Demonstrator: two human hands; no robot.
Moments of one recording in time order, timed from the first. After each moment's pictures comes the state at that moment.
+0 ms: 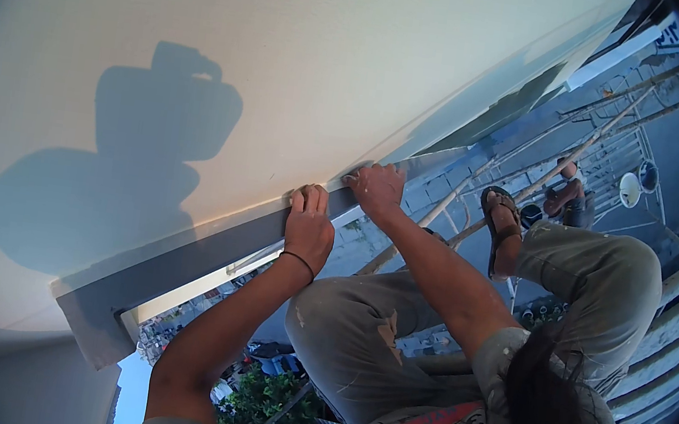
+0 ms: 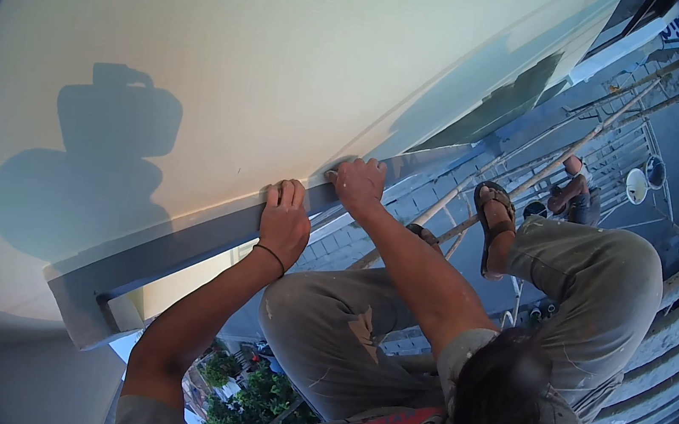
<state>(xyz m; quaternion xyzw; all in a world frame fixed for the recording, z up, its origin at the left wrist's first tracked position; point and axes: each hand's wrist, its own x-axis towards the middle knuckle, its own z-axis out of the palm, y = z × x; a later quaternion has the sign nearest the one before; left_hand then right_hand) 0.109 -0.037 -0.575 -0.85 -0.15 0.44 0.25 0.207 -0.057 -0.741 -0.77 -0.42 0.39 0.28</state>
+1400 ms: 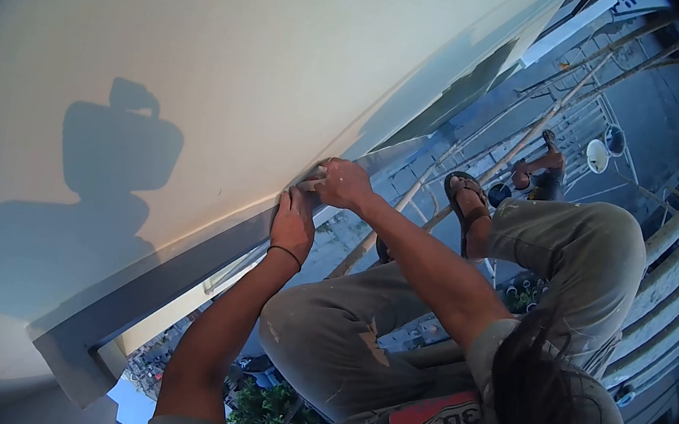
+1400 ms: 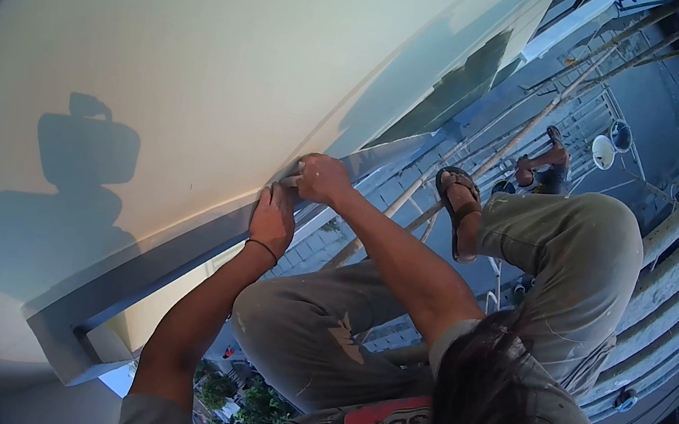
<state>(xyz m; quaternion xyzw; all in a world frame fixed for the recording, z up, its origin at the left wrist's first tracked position) 0.079 -0.024 -0.672 -0.83 -0.06 0.46 0.29 0.242 -0.067 -0.749 -0.69 -0.41 0.48 0.36</state>
